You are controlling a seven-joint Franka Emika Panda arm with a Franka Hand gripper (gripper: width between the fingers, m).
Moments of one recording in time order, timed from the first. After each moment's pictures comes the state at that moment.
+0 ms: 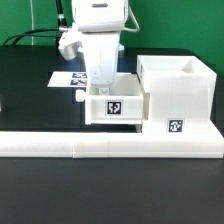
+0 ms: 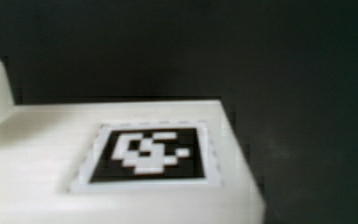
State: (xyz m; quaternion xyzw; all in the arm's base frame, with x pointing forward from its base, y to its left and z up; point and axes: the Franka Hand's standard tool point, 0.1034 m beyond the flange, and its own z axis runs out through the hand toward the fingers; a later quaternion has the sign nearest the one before) arm 0.545 -0.007 0.054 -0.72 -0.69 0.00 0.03
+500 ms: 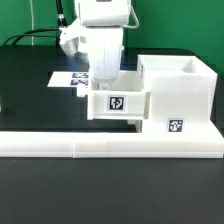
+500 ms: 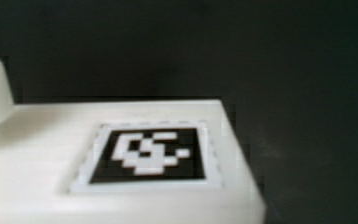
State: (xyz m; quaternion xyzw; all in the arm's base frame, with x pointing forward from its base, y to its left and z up) arm 0.543 -0.008 0.059 -0.71 -0.70 0.00 0.03
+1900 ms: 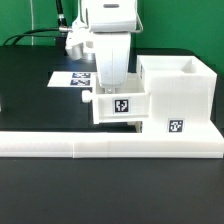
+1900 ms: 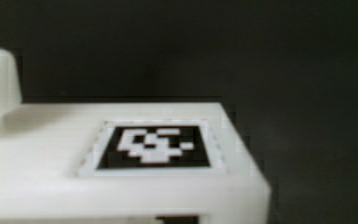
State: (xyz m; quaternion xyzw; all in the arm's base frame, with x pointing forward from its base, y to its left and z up) arm 0.545 0.001 0.053 -0.70 -0.71 0.00 0.02
